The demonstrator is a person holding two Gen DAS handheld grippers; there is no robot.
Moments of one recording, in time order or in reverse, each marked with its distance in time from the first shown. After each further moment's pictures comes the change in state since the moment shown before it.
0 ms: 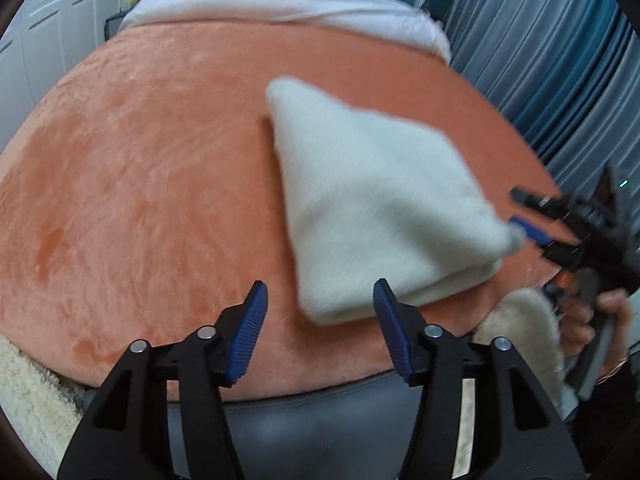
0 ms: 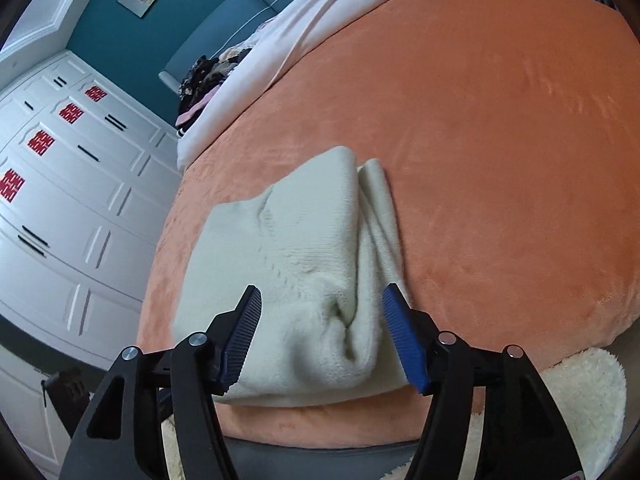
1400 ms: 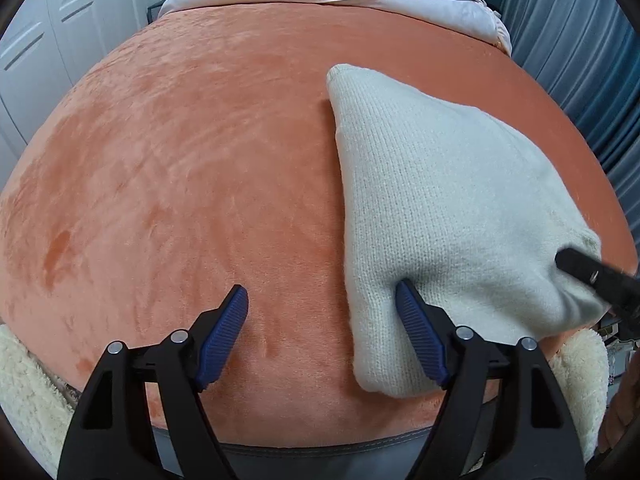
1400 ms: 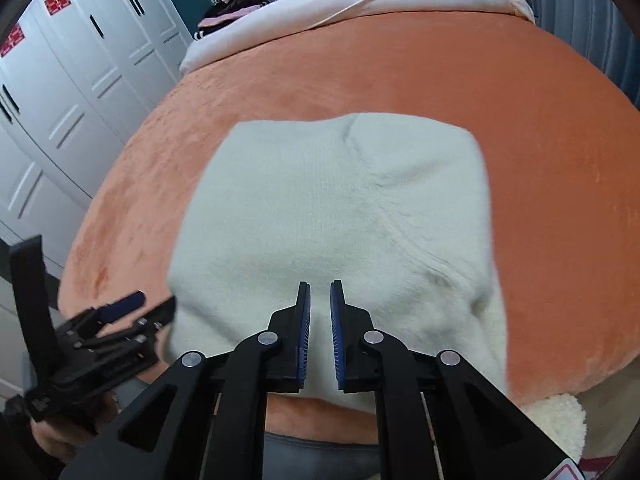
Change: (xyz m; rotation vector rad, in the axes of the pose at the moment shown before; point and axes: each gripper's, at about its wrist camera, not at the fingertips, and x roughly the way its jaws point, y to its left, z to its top) left arm 0.071 0.010 0.015 -0.061 0.081 0.235; right arm 0.046 0.069 -0.016 -0.364 0.162 -0.239
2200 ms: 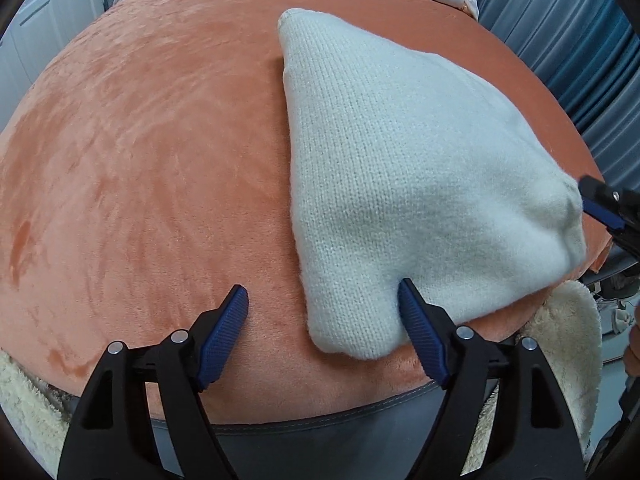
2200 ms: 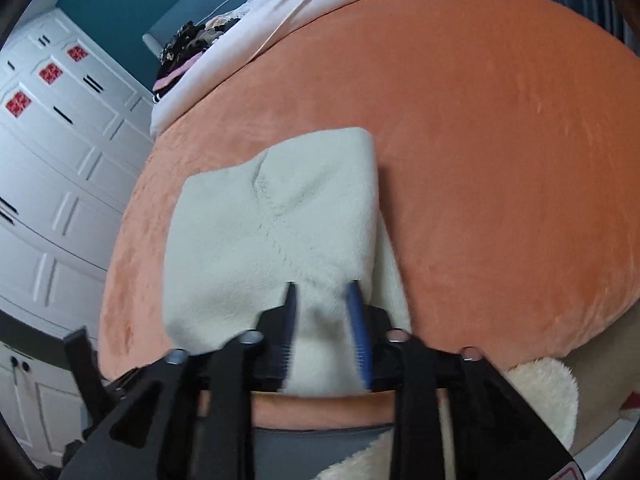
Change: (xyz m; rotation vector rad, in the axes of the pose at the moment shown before) left arm 0.015 -0.015 -0.012 0.094 0.117 -0.102; right arm -0.024 -0.075 0.002 0.263 -0.051 0.053
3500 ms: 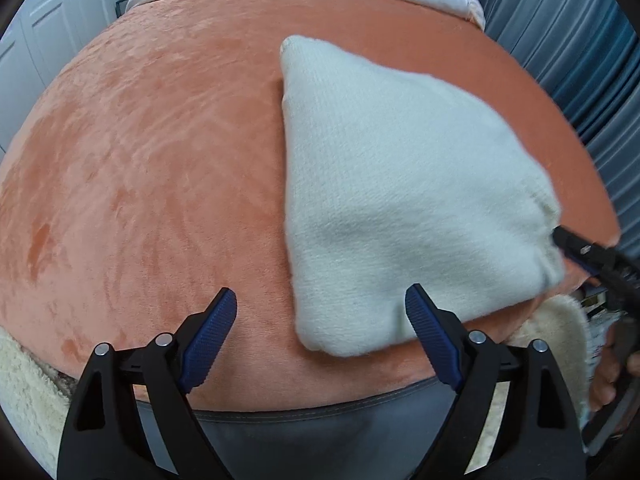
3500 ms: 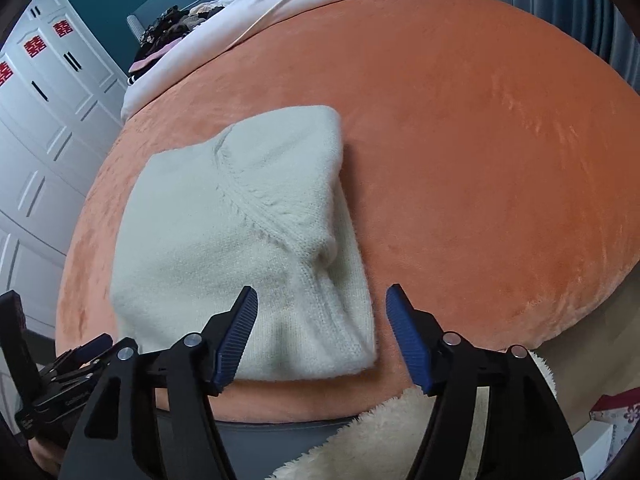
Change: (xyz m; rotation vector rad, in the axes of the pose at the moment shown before) left arm -0.030 -0.011 0.005 -0.042 -0.041 -0.005; right arm -0.016 -0.007 -0.027 -0.015 0.001 -0.093
